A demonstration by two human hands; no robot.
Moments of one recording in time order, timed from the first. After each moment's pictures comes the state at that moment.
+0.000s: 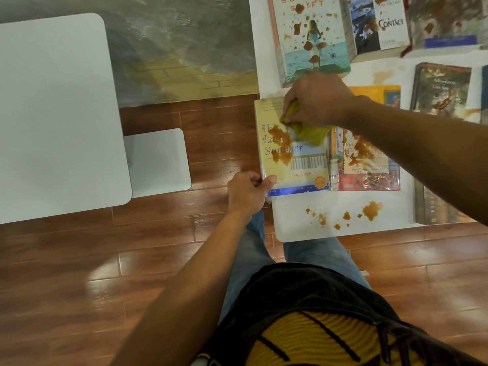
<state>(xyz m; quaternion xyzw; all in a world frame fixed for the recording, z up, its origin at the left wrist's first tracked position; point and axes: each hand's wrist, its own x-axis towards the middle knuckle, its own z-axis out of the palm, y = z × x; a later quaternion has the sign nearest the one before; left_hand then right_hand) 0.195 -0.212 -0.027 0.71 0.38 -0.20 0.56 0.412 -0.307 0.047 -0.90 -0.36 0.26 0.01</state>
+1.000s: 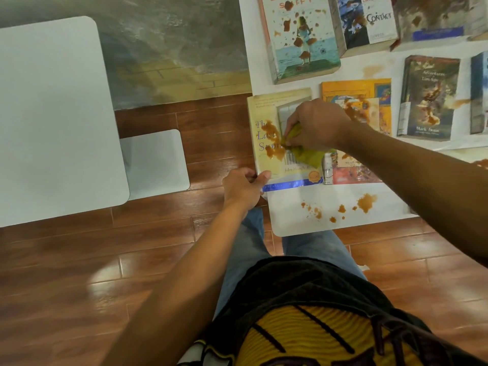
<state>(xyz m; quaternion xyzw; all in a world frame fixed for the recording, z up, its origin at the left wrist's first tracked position) 0.197 -0.211 -0.029 0.72 0.37 -0.21 0.54 0.371 -0.338 0.044 -0.91 -0.30 0.30 0.03</state>
